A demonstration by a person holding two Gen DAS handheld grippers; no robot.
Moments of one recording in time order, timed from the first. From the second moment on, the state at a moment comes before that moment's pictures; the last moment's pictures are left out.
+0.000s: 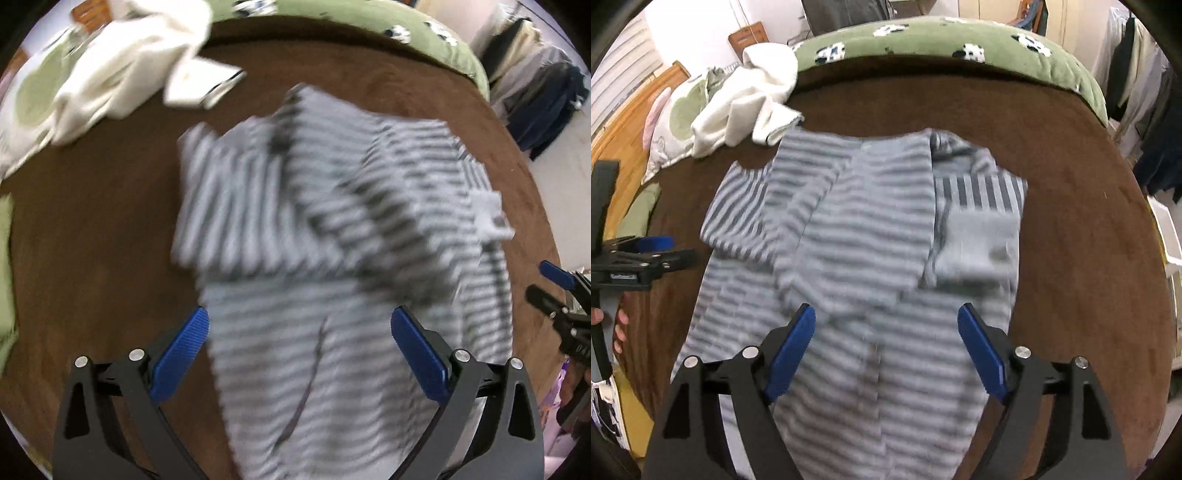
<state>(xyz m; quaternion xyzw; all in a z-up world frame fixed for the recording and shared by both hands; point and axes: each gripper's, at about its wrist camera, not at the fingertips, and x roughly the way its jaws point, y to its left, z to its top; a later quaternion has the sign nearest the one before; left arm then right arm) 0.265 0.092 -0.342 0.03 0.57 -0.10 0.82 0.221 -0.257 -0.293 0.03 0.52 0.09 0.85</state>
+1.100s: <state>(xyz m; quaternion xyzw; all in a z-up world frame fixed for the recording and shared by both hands) 0.093 0.155 -0.455 -0.12 0.59 -0.19 0.77 0.047 -0.278 -0.399 0.14 0.58 0.02 0.81</state>
